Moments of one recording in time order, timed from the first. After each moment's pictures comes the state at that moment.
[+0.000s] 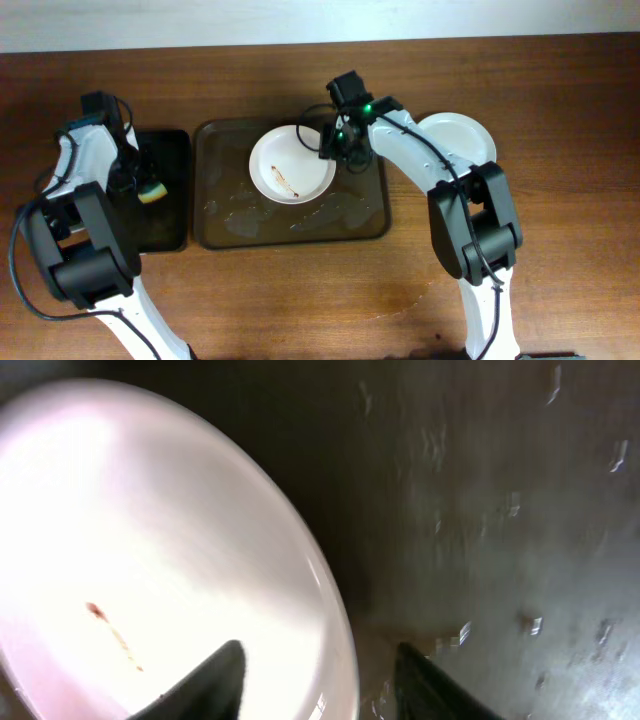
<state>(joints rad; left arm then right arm) 0.30 2.13 1.58 -0.89 -0.01 -0.13 0.42 2.23 1.76 -0.73 -0.20 0.53</state>
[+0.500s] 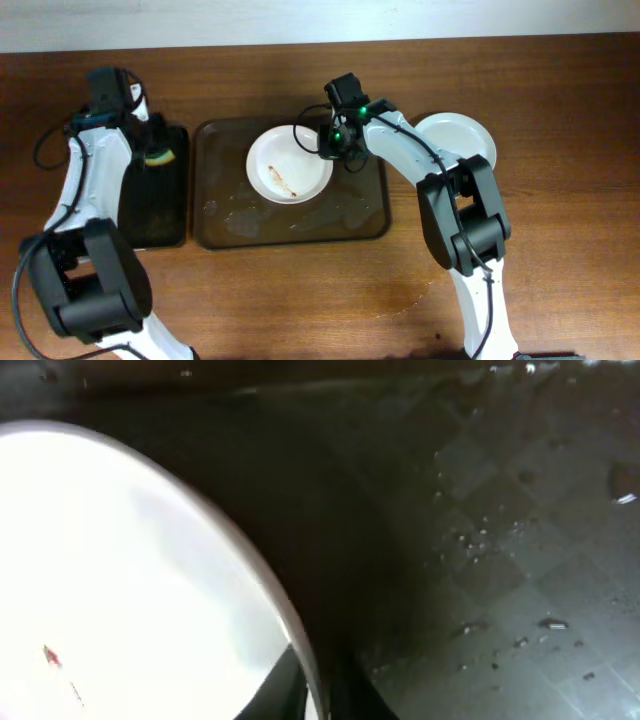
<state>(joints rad) 0.19 1.91 1.51 -0.70 0.00 -0.08 0.42 2.32 1.78 -0.65 -0.21 0.47</state>
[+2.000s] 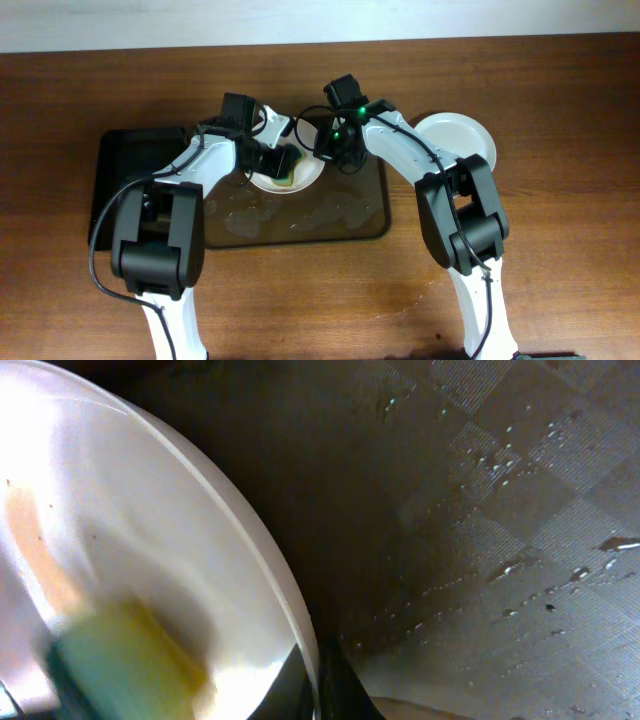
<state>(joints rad) -0.19 2.13 1.40 -0.48 0.49 0.18 0.42 2.33 1.79 -0.68 -0.28 0.68</state>
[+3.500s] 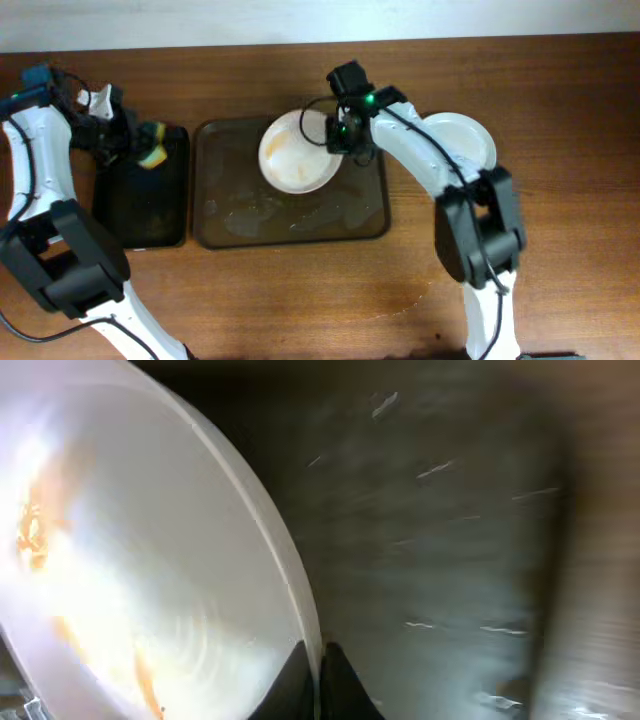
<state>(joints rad) 0.39 2.10 1.89 -1.22 0.58 0.01 0.44 2.19 1.83 -0.86 -0.02 0.39</state>
